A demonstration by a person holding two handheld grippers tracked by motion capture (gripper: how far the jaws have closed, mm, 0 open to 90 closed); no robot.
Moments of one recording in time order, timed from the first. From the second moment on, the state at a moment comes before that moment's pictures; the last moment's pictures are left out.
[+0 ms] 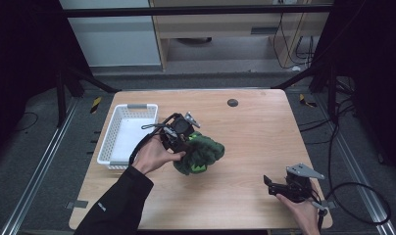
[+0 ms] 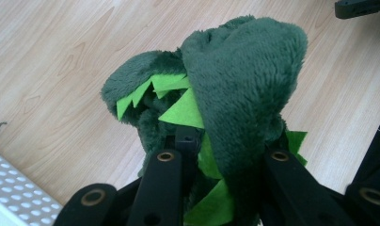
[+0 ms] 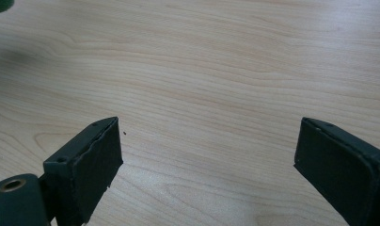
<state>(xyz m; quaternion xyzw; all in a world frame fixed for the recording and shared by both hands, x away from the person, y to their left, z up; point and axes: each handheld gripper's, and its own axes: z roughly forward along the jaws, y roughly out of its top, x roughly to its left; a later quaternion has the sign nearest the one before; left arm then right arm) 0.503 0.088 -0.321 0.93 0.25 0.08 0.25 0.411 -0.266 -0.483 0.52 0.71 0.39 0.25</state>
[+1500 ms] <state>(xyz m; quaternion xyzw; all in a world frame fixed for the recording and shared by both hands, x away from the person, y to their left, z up) 0.508 0.053 -0.386 0.94 0.24 0.05 0.25 0.411 -0.266 -0.484 0.52 0.71 0.39 0.26</state>
